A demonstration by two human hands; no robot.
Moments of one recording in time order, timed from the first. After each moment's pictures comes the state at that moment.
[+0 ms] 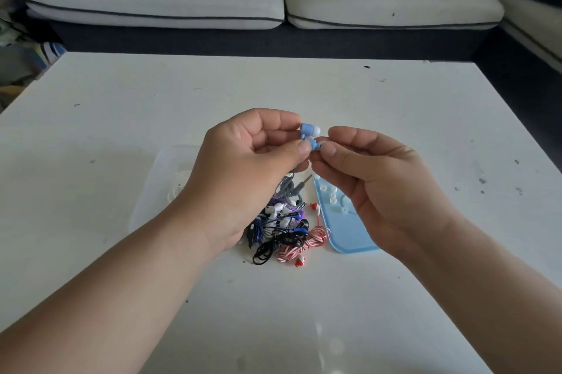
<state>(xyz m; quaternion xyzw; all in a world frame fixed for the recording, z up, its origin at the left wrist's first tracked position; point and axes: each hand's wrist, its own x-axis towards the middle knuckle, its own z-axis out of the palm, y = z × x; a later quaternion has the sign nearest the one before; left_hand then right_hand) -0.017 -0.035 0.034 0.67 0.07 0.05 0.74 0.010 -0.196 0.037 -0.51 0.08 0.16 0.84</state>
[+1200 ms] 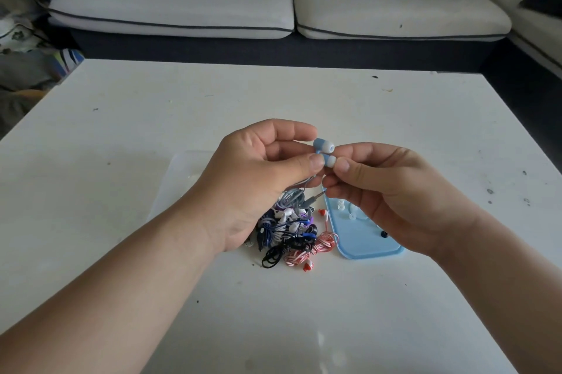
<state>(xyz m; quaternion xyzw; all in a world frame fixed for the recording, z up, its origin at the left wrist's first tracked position) -0.023 -0.027 0.045 0.62 0.07 -0.03 0.78 0.021 -0.214 0.037 -0.58 -0.07 0.27 0.77</state>
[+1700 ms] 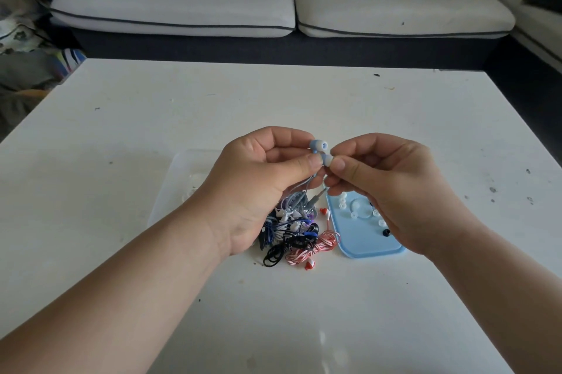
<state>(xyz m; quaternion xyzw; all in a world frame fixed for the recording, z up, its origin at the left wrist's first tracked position) -0.023 -0.030 0.038 0.59 0.11 -0.03 0.80 0.019 -0.210 0.029 -0.68 -0.10 0.13 0.72</state>
